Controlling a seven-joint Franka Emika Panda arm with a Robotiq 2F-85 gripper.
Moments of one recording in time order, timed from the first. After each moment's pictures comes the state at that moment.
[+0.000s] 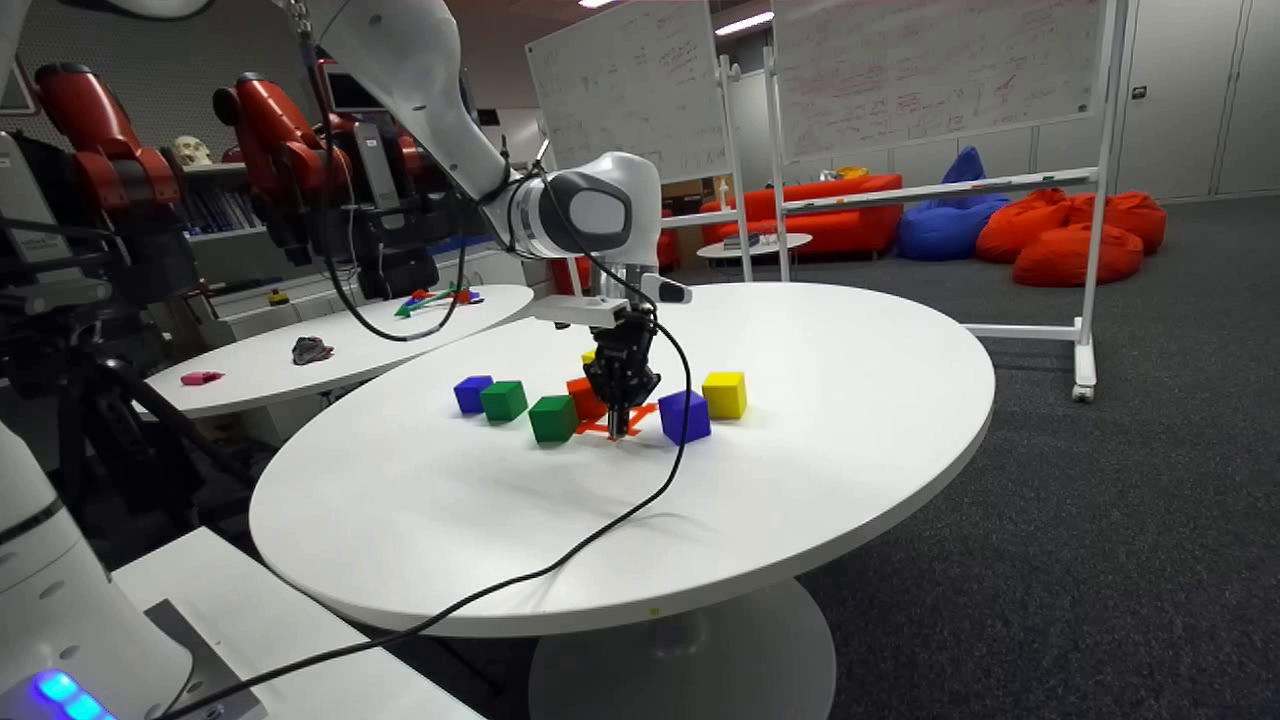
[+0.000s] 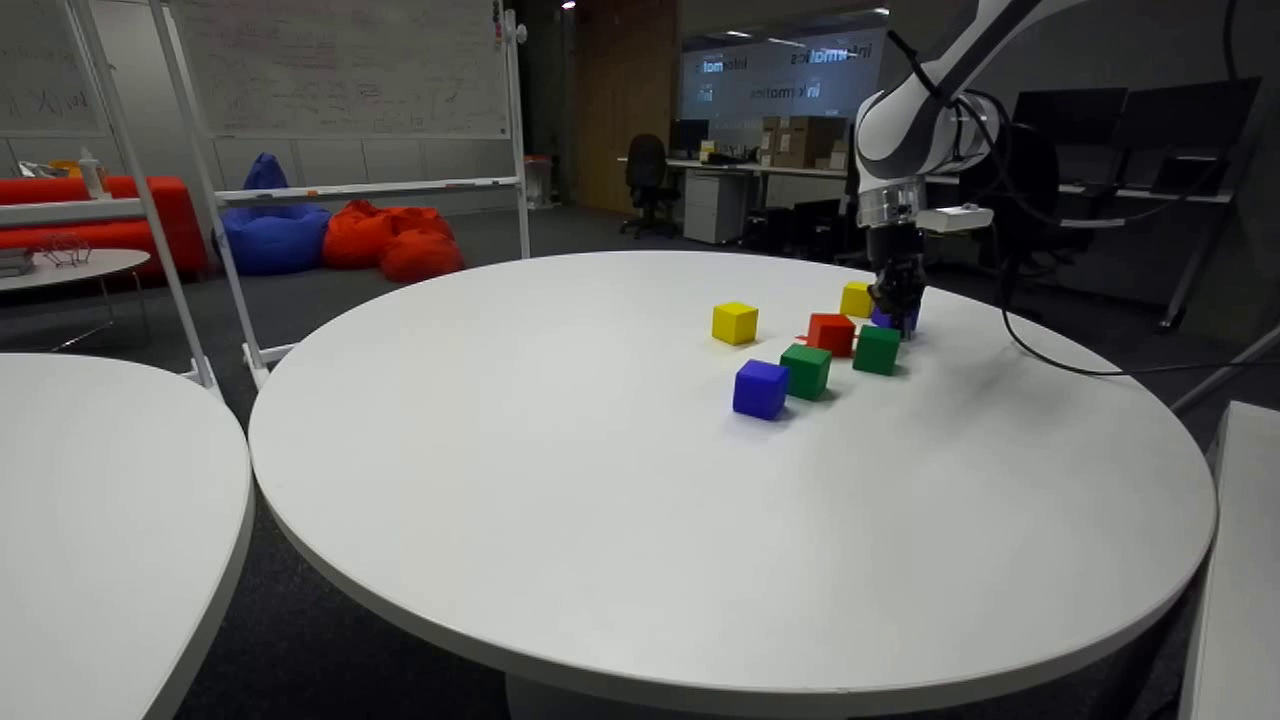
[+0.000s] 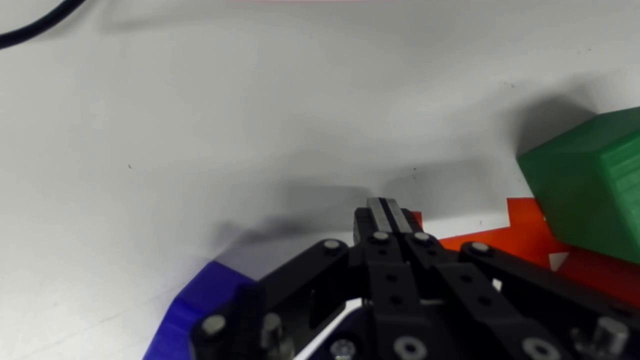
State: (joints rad) arm -0.21 0.55 -0.08 -1.98 0.01 2.24 -0.18
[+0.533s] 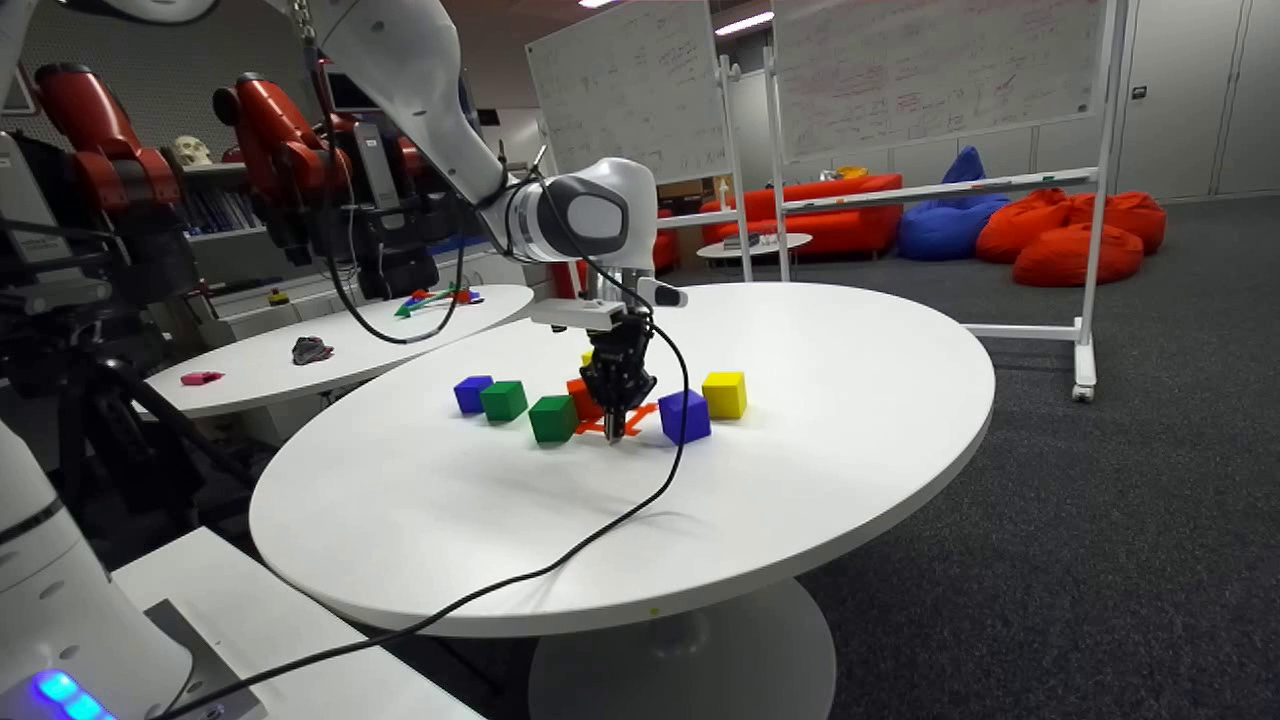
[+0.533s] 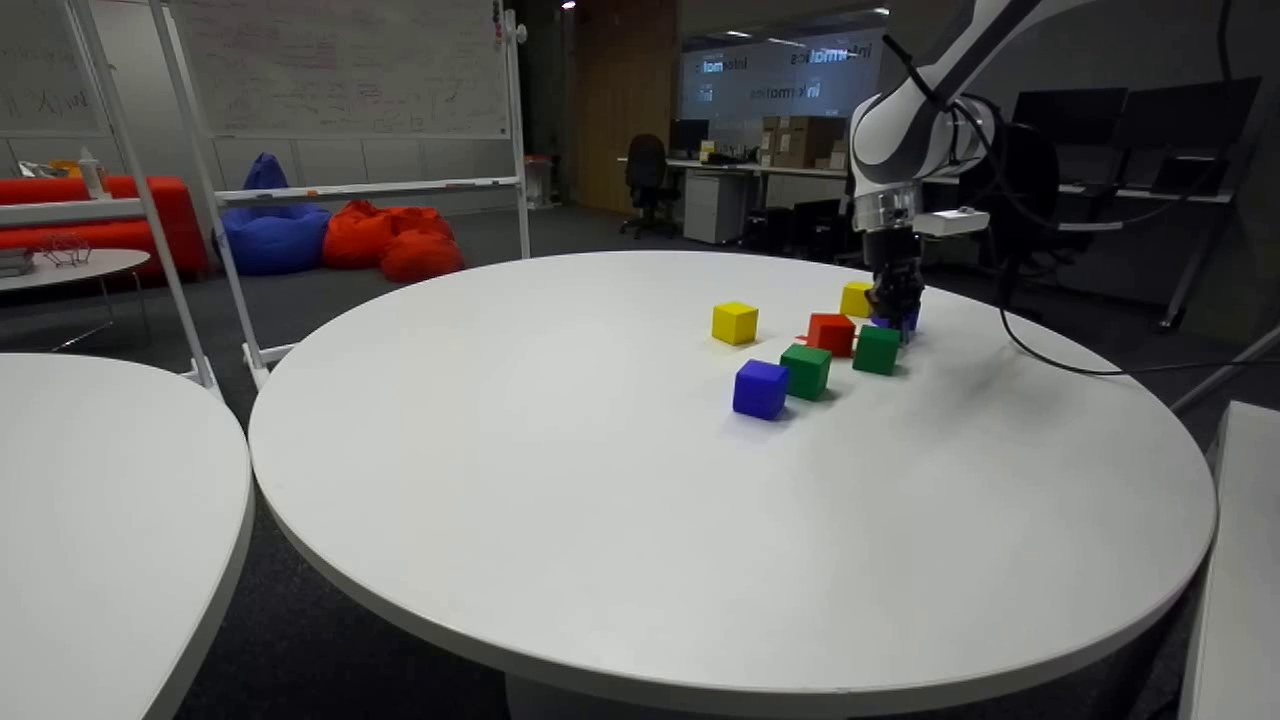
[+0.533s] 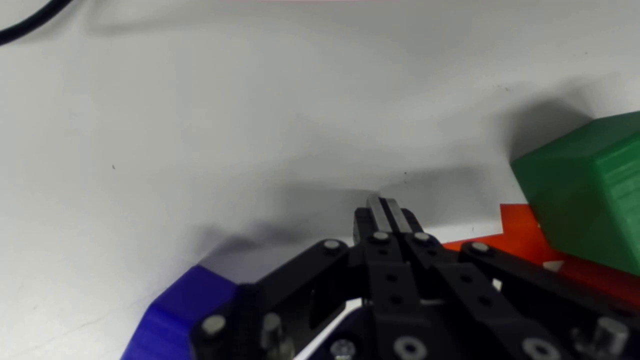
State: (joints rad) arm -0.19 0.56 -0.08 -1.97 0.01 2.24 -0.17
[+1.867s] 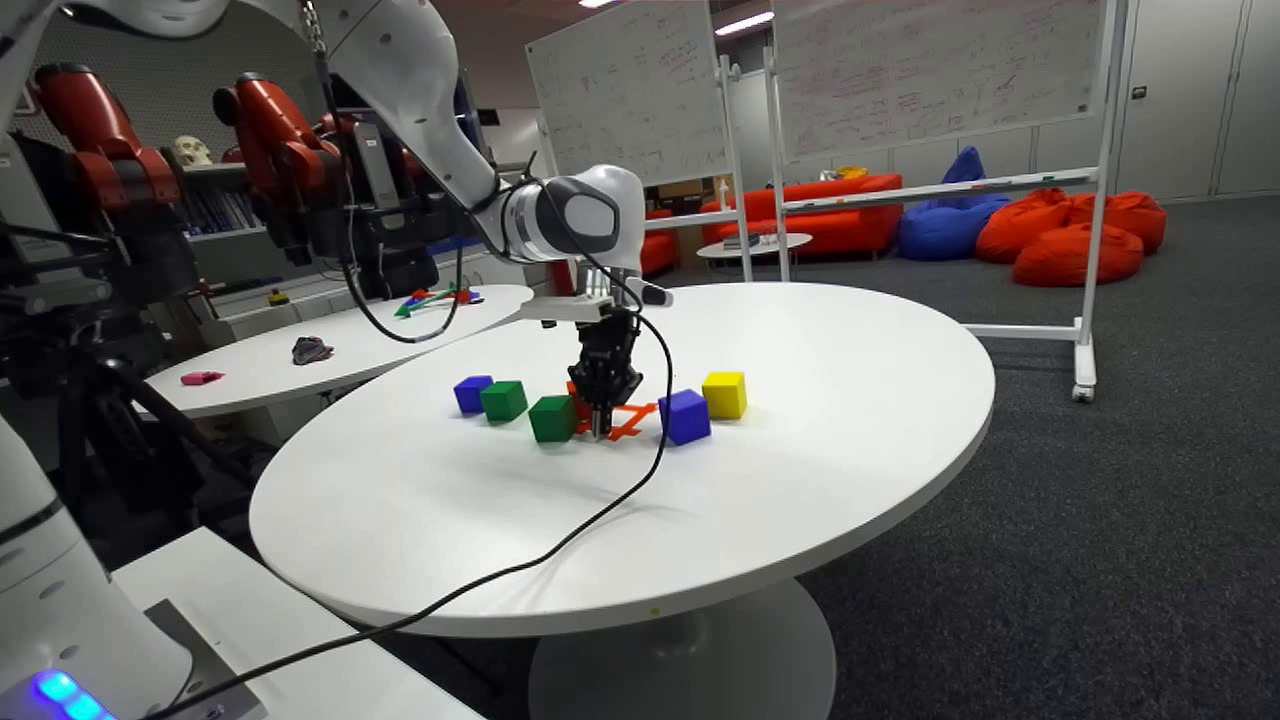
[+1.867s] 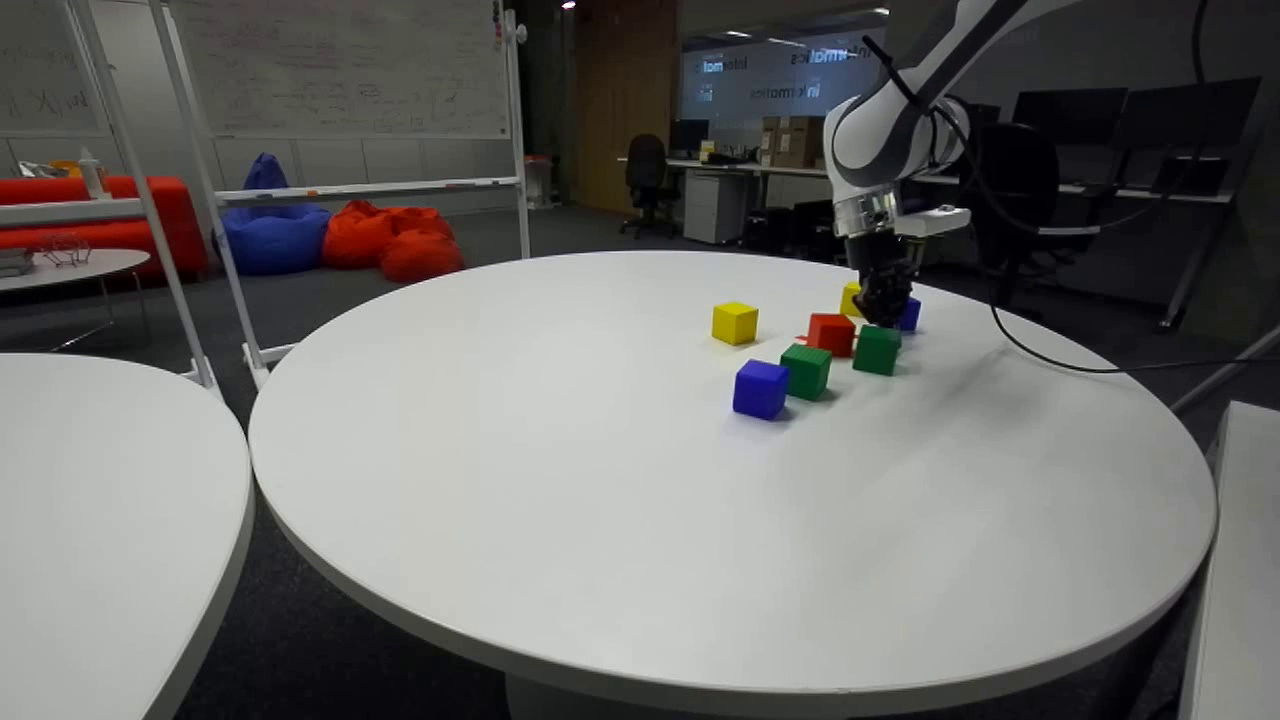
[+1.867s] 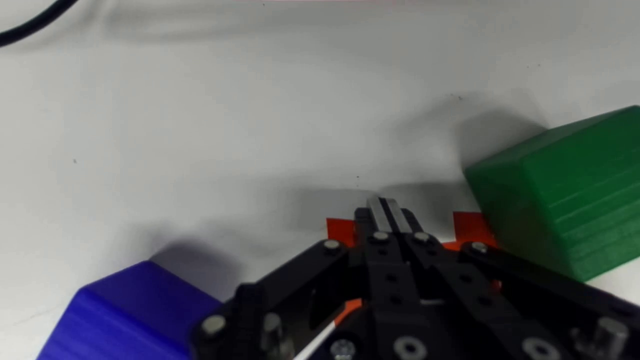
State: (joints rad) arm -0.13 0.58 -0.08 -1.93 -0.03 2.16 -0.12
